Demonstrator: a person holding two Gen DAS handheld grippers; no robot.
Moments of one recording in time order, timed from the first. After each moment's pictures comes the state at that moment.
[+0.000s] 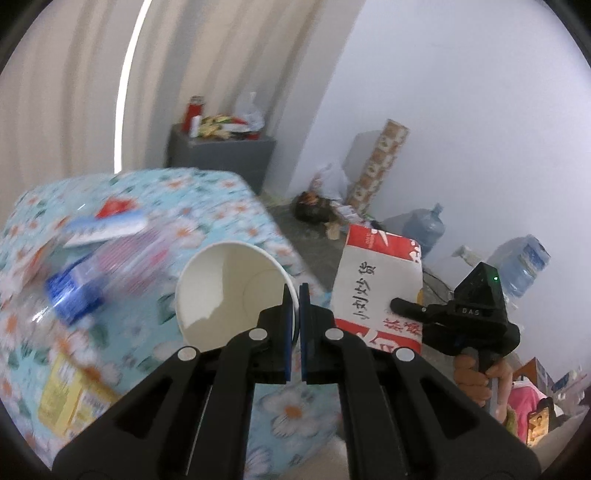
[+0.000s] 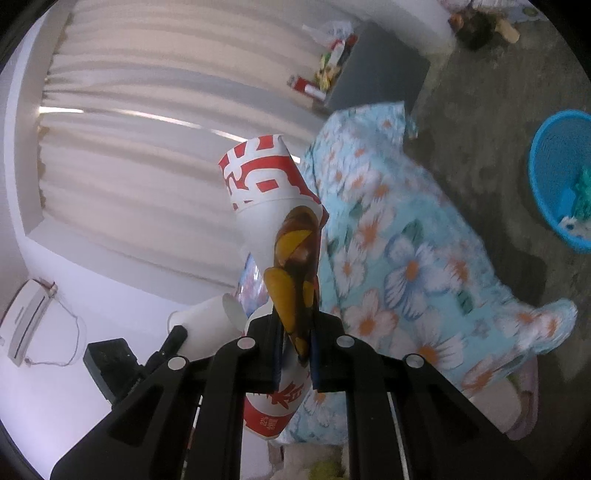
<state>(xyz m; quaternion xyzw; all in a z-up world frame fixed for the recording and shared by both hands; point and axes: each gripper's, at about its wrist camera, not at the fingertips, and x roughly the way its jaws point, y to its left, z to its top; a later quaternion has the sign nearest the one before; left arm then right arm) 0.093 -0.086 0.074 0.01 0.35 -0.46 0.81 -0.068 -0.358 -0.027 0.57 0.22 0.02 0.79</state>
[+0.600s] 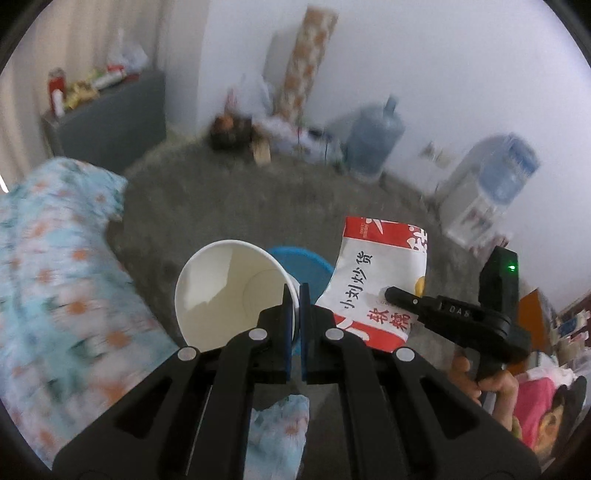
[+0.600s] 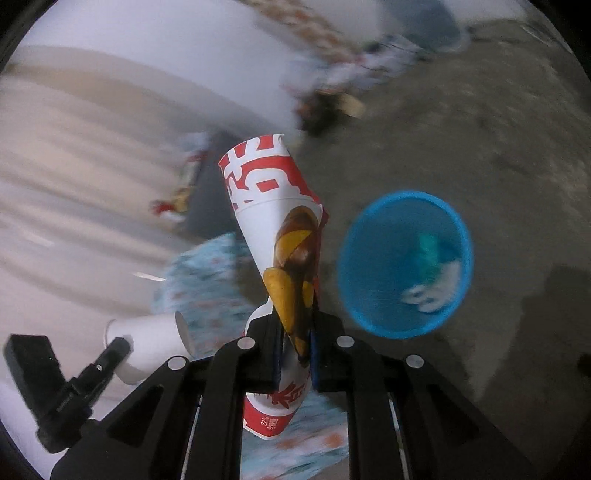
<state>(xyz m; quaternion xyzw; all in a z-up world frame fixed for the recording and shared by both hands) 0.071 -0.413 -0.020 0.17 0.45 -0.55 0.68 -0.174 -0.513 -0.127 0.60 0.22 -0.30 0.71</state>
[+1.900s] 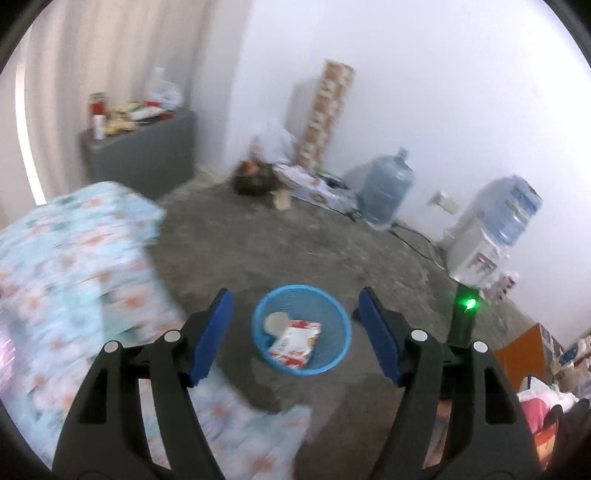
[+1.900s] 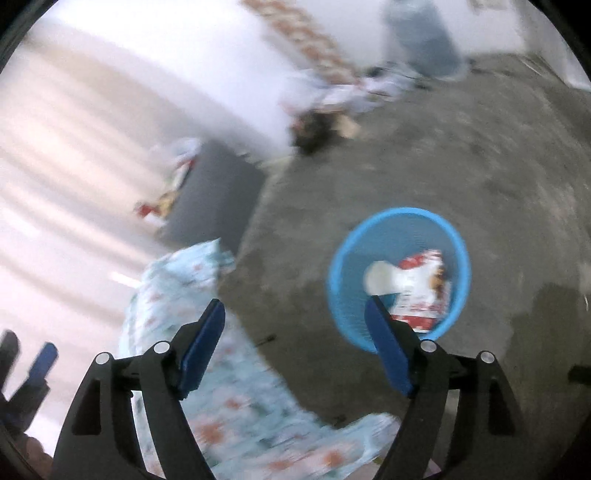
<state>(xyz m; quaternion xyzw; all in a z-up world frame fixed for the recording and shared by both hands) 0.061 -0.305 0.057 0.10 0.37 -0.51 0.77 -0.115 -0.469 -0.079 0.51 0.22 -0.31 0.77</state>
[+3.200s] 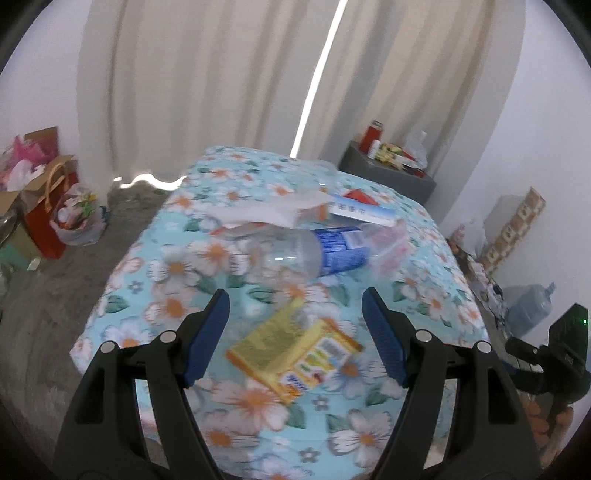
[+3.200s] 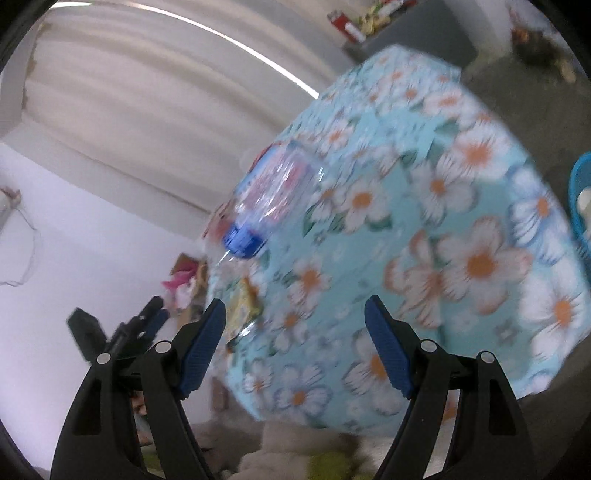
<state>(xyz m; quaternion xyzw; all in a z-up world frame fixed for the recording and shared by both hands) 0.124 0.128 0.046 -0.07 0.36 -0.16 0.91 0.034 -0.210 -0.020 0.47 0.38 0.09 0.79</state>
